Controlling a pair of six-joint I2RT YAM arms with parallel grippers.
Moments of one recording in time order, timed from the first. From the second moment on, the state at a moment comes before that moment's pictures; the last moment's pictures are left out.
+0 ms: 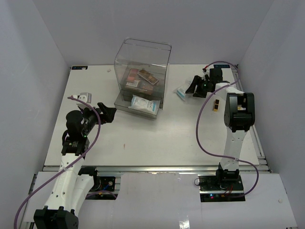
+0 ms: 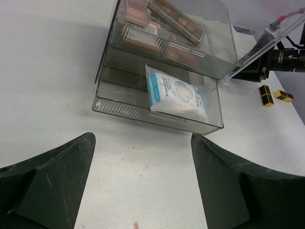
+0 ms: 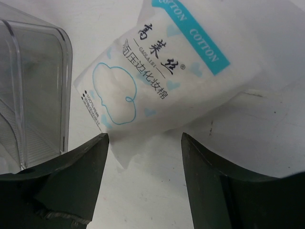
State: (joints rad) left arm -0.04 0.69 0.57 -0.05 0.31 -0.34; right arm 0.04 2.16 1.55 -0.24 -0.52 0.32
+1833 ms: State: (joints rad) left arm -0.04 0.74 0.57 -0.03 0.36 -0.34; right arm 0.01 1.65 1.17 -0.06 -0.64 0.15
